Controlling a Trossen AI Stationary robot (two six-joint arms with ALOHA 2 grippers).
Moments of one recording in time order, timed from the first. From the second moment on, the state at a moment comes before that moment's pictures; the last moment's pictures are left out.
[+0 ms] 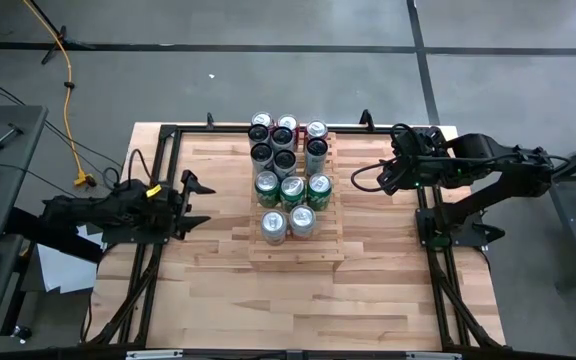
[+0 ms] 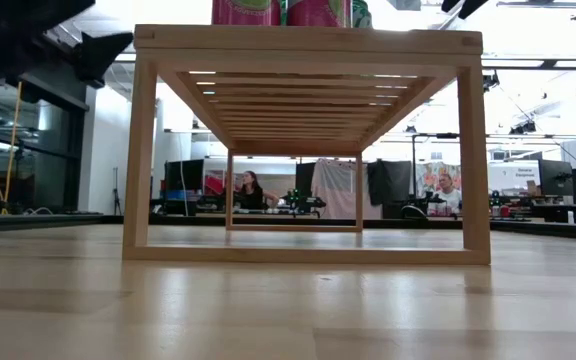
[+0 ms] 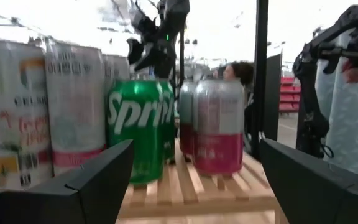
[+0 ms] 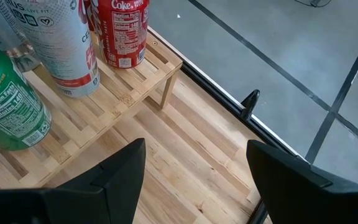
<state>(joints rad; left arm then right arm) 0.01 0.00 0.01 0.26 0.08 -0.02 0.14 1.22 1.62 -1.57 0.73 0.76</state>
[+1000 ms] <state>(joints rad) 0.01 0.00 0.01 0.16 0.08 -0.08 0.15 0.32 0.52 -0.44 0.47 0.38</state>
